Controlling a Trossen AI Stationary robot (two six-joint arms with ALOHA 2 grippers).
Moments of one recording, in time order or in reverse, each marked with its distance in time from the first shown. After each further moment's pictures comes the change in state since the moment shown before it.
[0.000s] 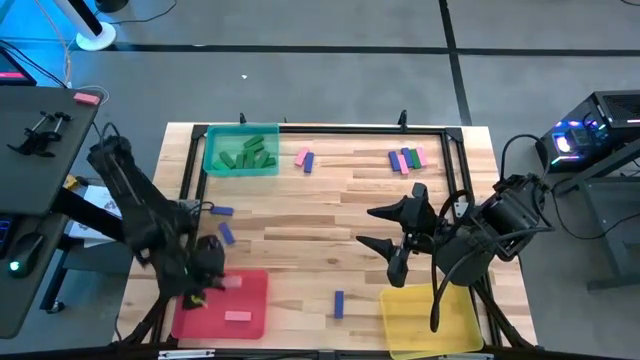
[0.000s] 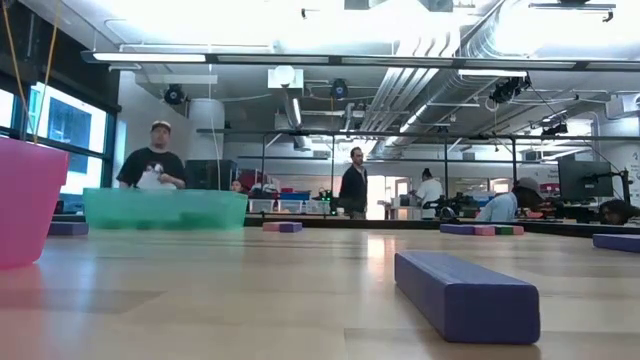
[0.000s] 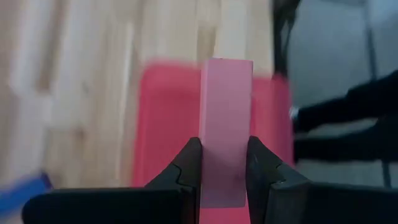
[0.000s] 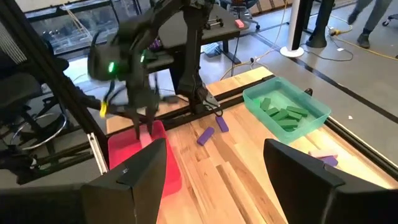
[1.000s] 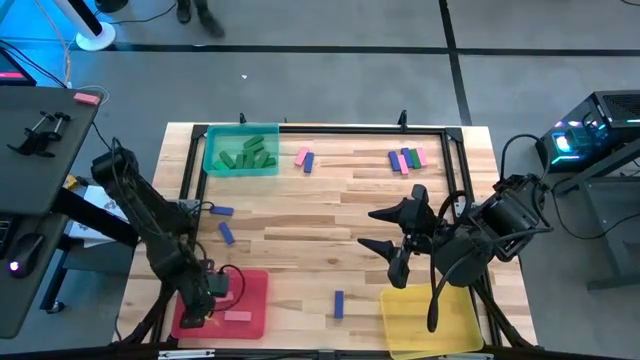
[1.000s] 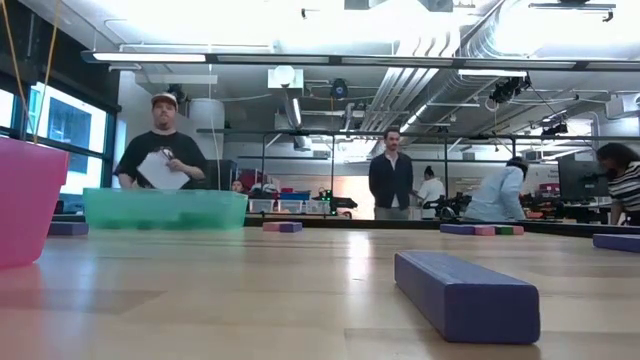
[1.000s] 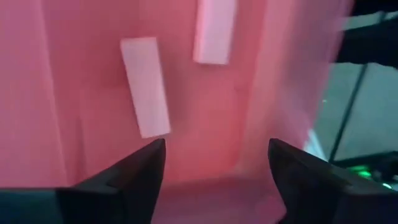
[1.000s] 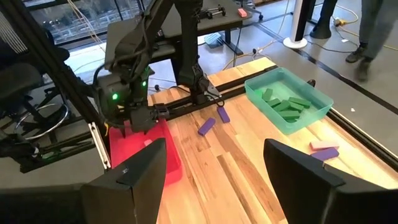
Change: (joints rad) left arm 0.003 0.199 -0.126 0.147 0.470 -0.078; right arm 0.000 0.000 0.000 -0.042 -0.034 0.028
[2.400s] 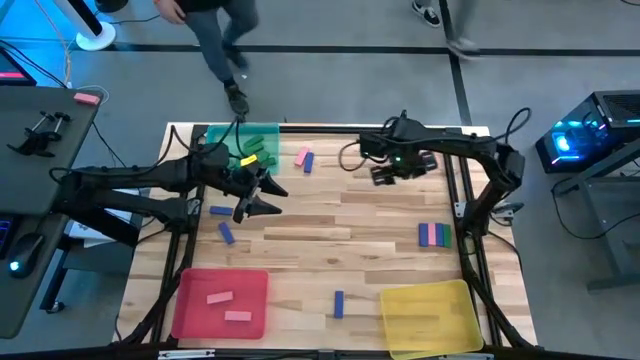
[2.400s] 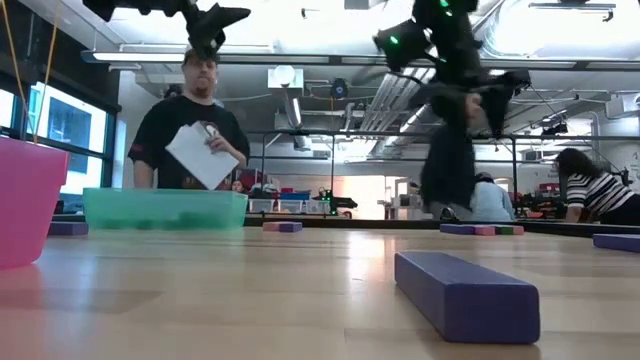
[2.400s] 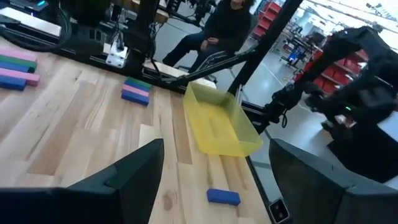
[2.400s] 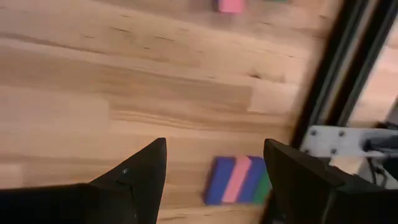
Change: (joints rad) left arm 1.113 -0.377 -0.124 0.742 0.251 0.721; right arm -1.030 -0.049 -0.882 -0.300 -0.736 0.336
